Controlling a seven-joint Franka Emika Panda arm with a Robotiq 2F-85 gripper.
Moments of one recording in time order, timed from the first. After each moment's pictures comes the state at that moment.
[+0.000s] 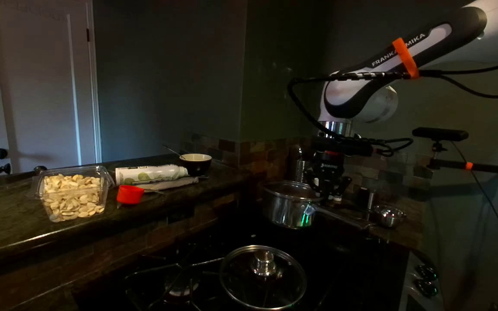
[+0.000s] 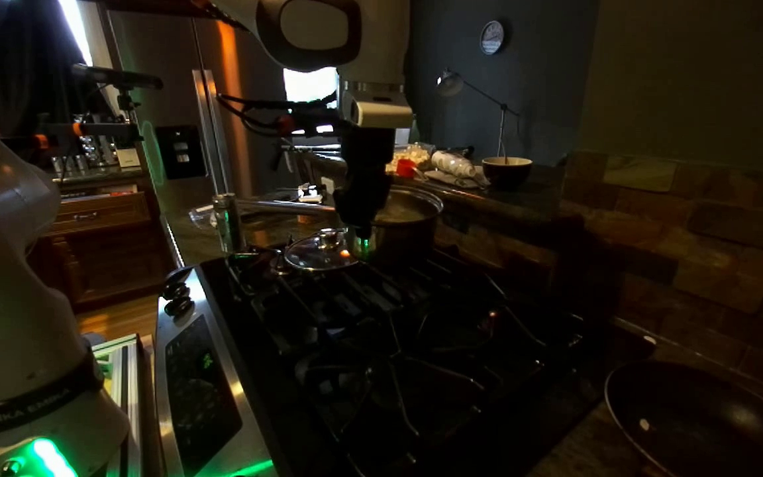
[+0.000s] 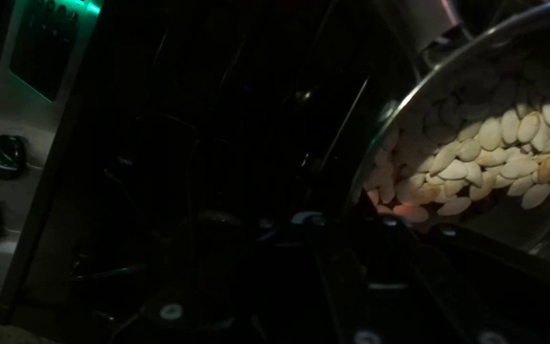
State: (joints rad) arm -0.20 -0.29 -0.08 -2.41 0.09 2.08 0.78
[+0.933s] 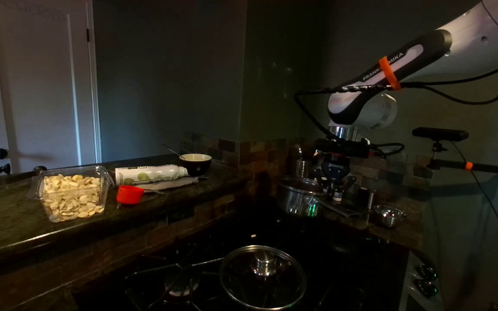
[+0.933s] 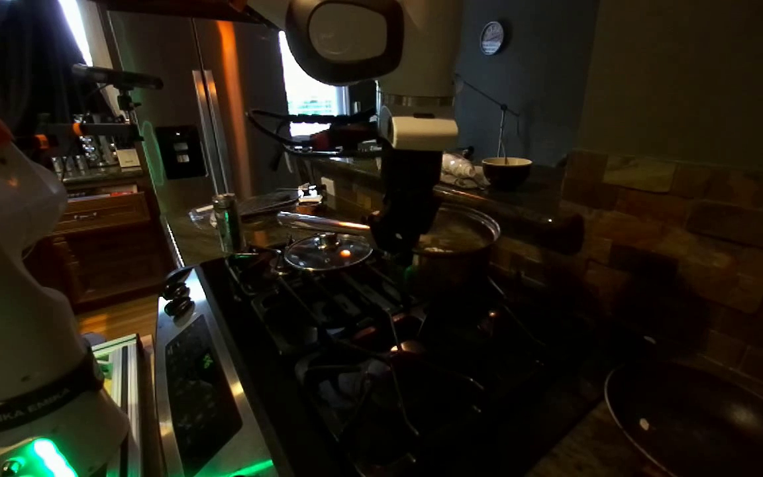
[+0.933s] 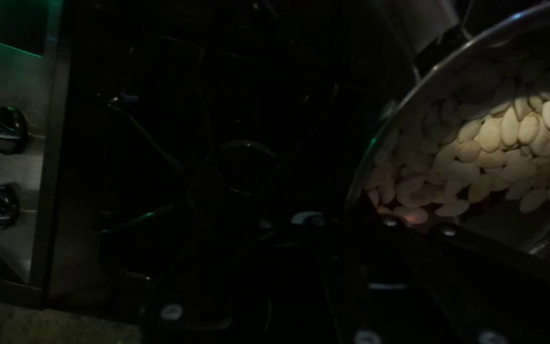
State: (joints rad) arm -0.27 -0.17 -0.17 -2.32 0.09 2.14 0.81
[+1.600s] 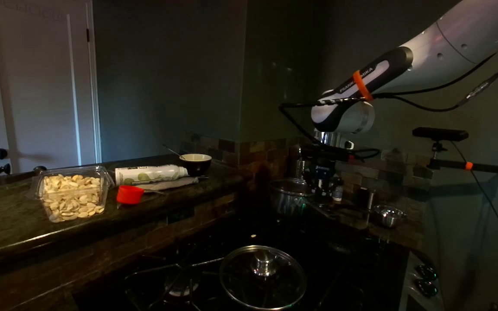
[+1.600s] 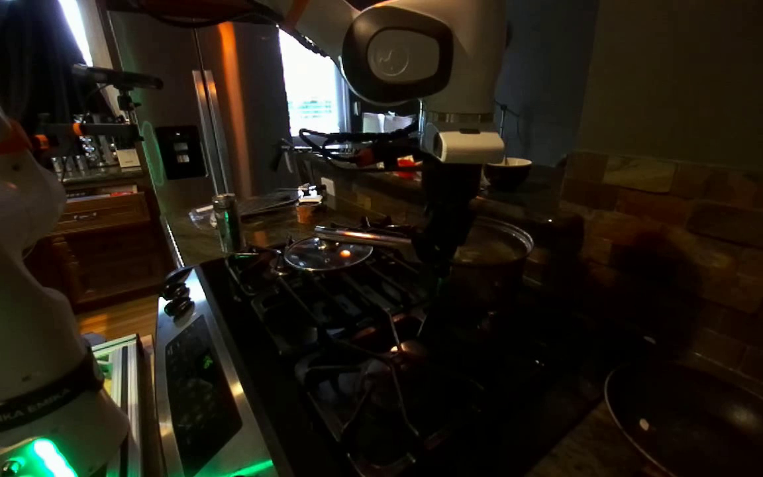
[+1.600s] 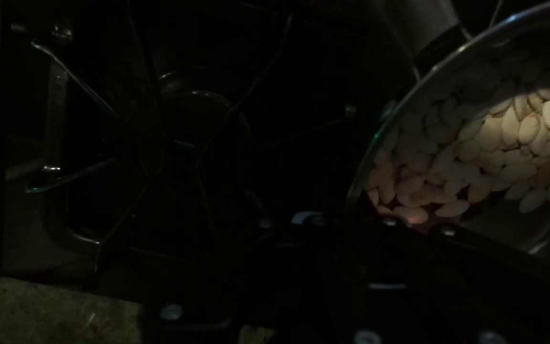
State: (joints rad) arm -0.26 0.00 -0.18 -2.18 0.06 2.17 0.84
